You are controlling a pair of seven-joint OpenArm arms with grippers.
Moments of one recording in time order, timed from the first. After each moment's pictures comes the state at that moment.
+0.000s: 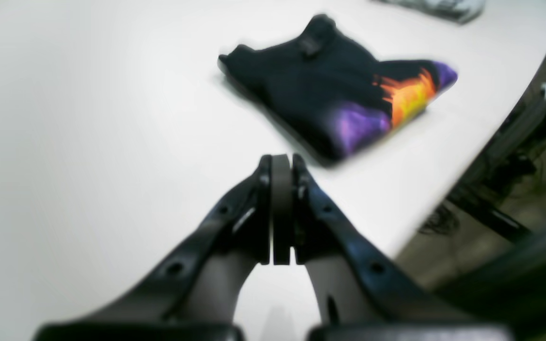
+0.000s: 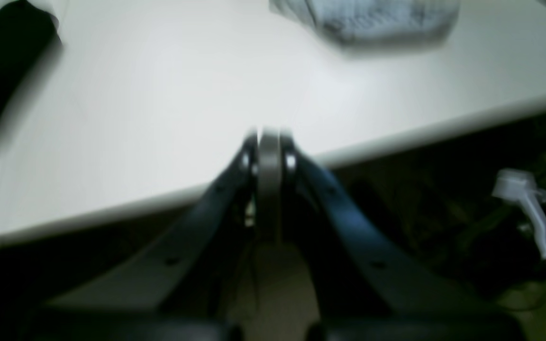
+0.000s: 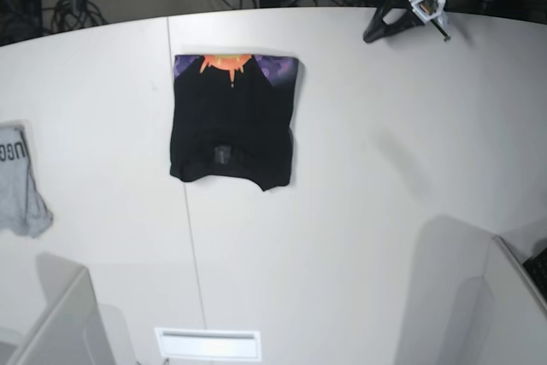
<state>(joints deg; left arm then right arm) 47.0 -25.8 -1.4 90.4 2.0 -31.7 -38.9 -47.0 1.1 23.5 68.7 9.5 9.6 53.9</state>
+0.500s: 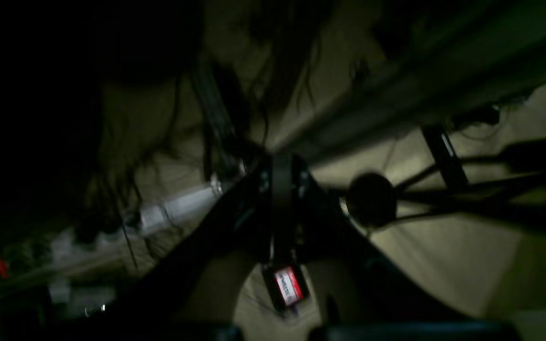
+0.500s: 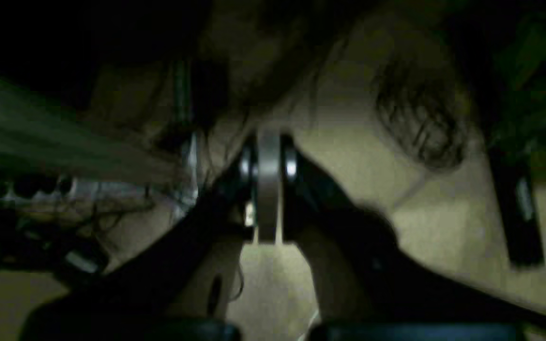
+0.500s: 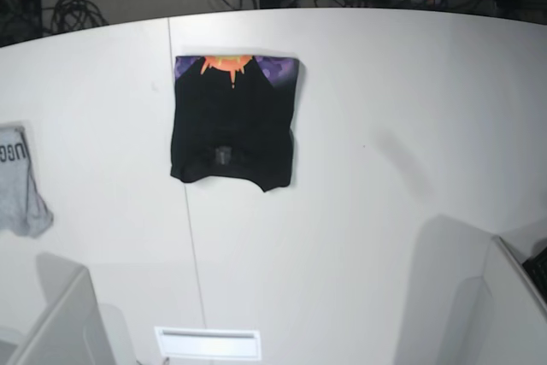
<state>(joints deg) 36.5 -15.7 3.5 34.1 9.5 -31.9 -51.8 -29.0 7.9 -6.1 4.1 9.7 9.0 71.6</state>
